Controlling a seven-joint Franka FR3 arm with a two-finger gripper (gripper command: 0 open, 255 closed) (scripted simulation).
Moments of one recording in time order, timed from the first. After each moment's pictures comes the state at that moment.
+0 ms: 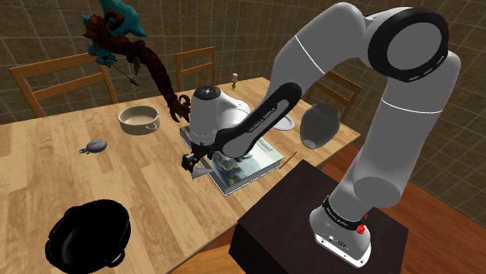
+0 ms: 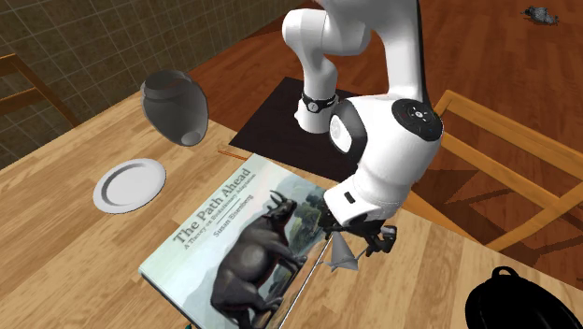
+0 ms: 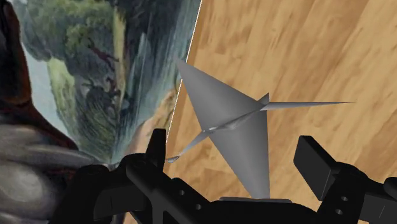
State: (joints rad) arm 0.14 0.21 0.34 -2.35 -0.37 2.62 0.75
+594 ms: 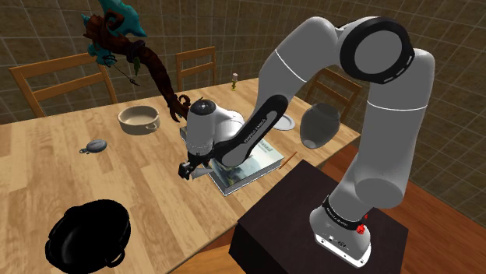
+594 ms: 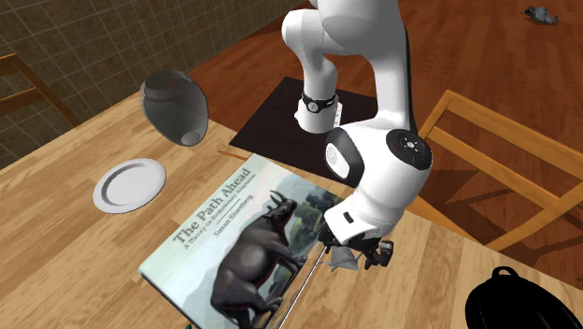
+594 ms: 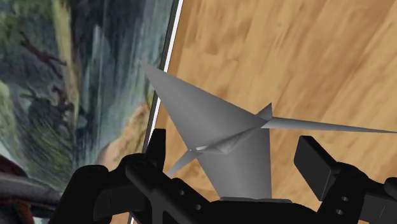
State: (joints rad) arm 0.19 0.35 0.28 -2.30 -0.50 2.71 0.84
